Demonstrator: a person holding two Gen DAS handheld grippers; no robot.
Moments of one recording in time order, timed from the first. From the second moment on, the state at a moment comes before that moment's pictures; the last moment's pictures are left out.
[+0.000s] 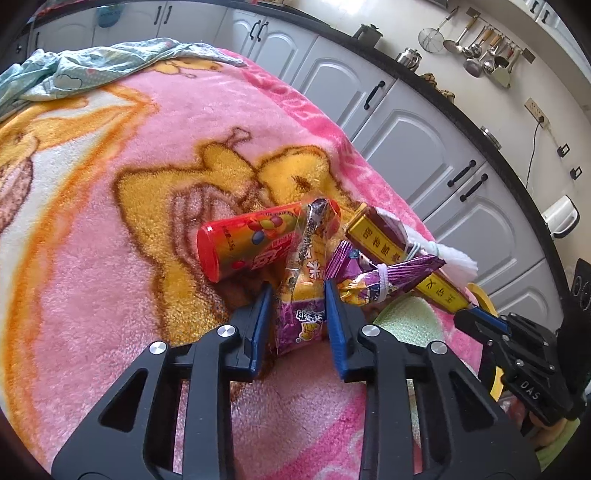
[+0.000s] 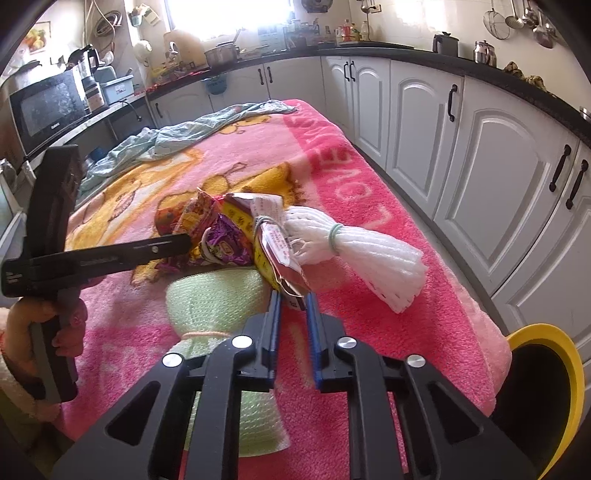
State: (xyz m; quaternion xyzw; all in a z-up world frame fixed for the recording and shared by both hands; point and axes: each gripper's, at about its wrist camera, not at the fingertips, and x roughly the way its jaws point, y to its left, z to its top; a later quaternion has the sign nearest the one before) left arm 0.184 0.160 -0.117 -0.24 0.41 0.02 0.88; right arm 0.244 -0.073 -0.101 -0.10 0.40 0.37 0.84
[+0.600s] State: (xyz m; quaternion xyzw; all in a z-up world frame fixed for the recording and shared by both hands) left arm 0.162 0.160 -0.093 -0.22 0.39 0.00 0.89; right arm 0.209 -0.078 -0.057 -0.07 0.36 0.42 0.83
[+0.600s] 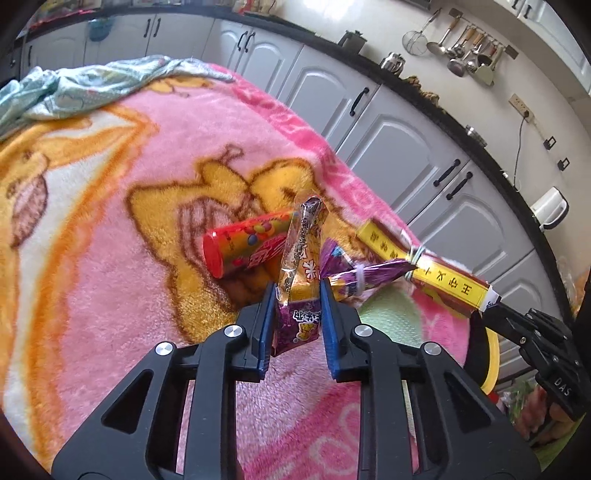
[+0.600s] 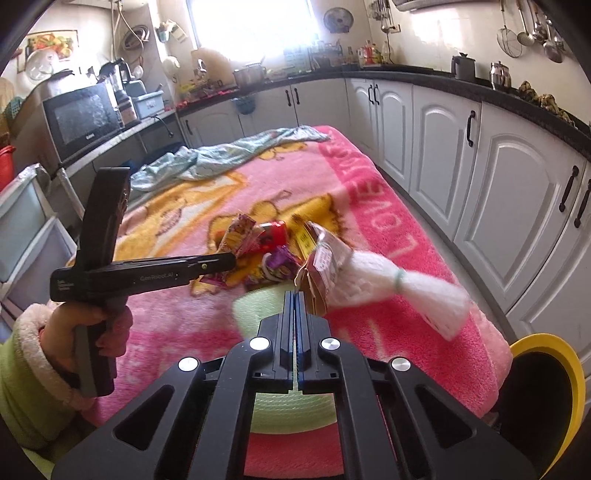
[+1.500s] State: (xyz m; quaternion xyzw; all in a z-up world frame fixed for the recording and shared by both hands) left arm 0.142 0.118 -0.023 -0.20 0.32 -0.06 0.92; right arm 0.194 -0.100 0.013 -0.03 0.30 0.43 0.85
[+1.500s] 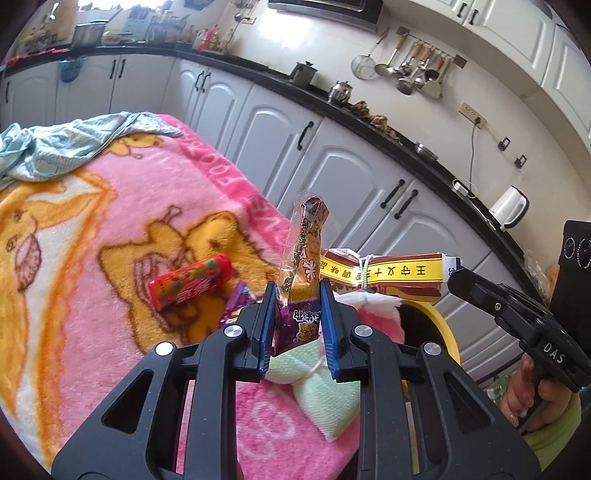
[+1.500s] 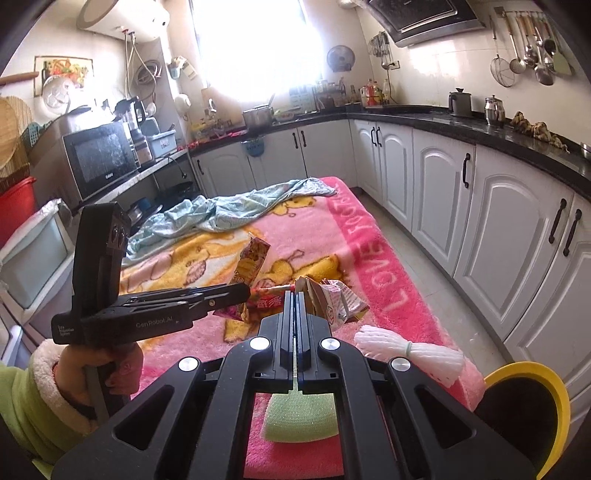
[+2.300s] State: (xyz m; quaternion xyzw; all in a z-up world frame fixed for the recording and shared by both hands) left arm 0.157 0.031 -0.003 -0.15 0.32 -0.13 0.93; right arm 0.181 -0.230 0.026 0.02 0.29 0.33 0.90
